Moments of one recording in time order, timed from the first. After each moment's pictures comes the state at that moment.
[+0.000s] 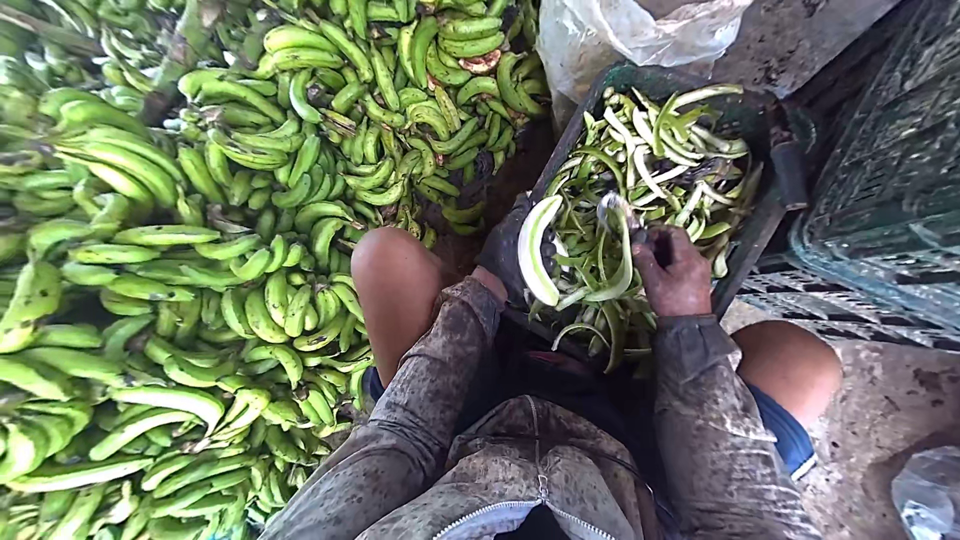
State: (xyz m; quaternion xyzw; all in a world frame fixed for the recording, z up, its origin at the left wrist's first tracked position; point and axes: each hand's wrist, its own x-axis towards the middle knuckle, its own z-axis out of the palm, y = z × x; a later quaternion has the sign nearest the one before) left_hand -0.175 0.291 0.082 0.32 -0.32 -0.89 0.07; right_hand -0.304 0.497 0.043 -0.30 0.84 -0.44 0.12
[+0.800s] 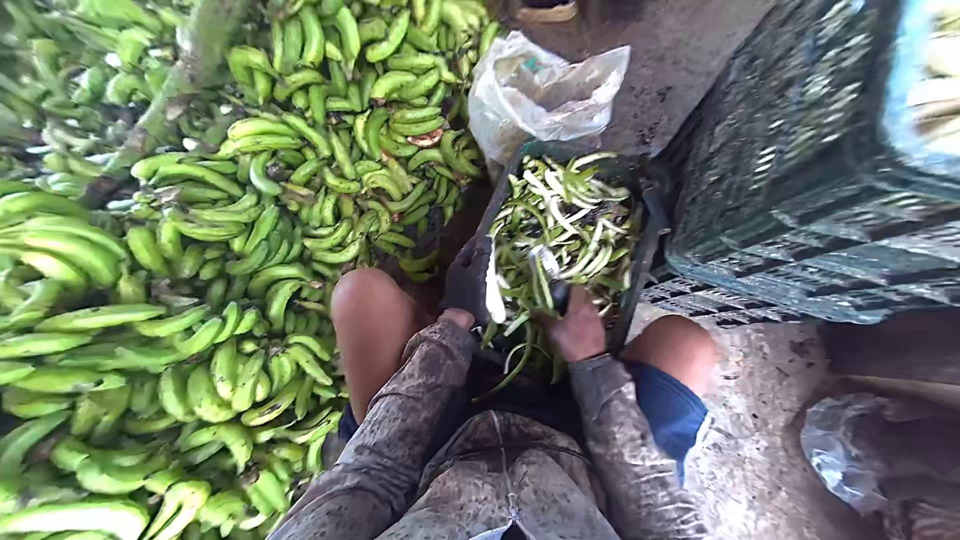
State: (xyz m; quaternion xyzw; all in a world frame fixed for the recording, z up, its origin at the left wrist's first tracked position) left_hand -0.174 0.339 0.153 0.45 -0.72 -0.53 0.06; right_hand -0.249 0.501 0.104 -0.13 0.90 -0.31 0.27
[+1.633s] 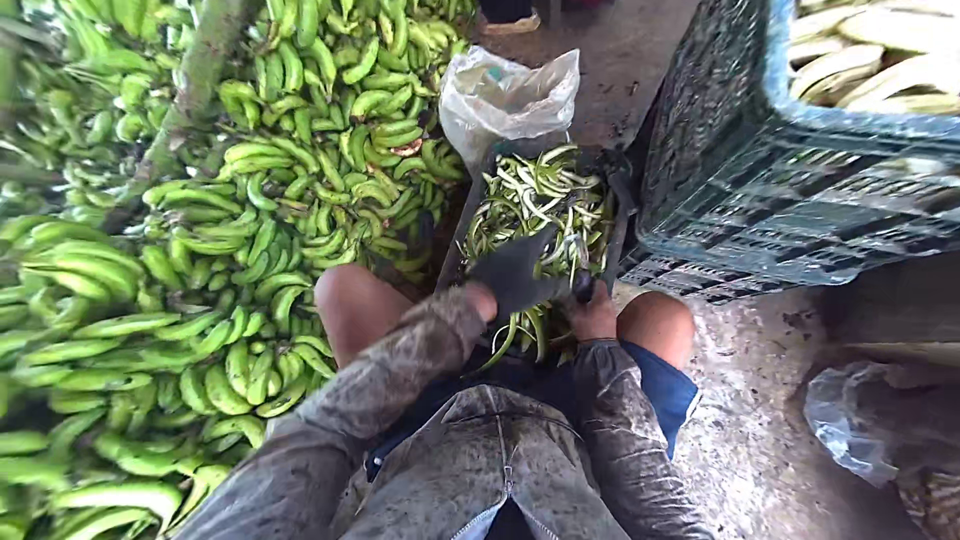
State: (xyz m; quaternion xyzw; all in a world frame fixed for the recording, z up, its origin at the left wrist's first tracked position) left_hand -0.216 0.397 0.190 0.11 -0.96 -0.24 -0.12; right_hand -0.257 0.561 0.071 -0.01 0.88 -0.41 0.24
